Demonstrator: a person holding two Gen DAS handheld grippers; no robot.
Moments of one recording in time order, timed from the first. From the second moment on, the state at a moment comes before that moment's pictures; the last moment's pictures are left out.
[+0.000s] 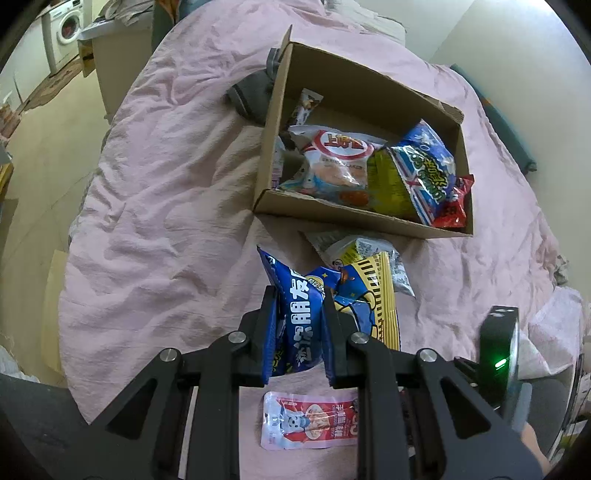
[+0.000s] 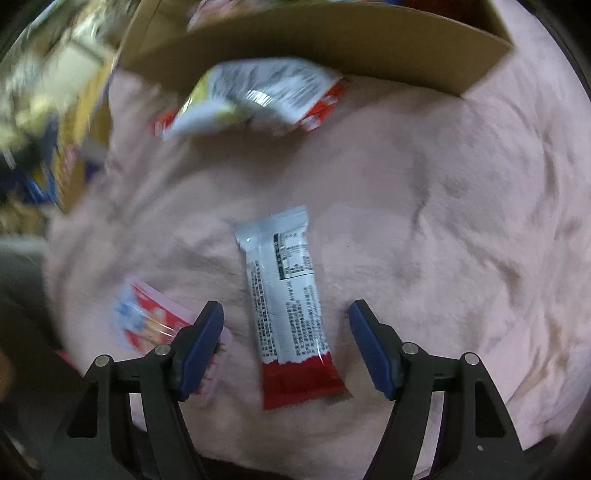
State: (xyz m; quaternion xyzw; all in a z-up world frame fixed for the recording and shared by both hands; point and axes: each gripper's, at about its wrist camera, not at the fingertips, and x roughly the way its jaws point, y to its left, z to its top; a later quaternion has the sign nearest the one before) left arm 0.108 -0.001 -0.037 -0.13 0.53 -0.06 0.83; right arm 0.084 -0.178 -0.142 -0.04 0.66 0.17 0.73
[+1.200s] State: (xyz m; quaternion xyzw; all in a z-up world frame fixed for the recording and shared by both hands) left arm 0.104 0.010 -0.026 -0.14 0.52 -0.04 0.84; right arm 0.073 -0.250 -0.027 0.07 0.57 0.14 0.80
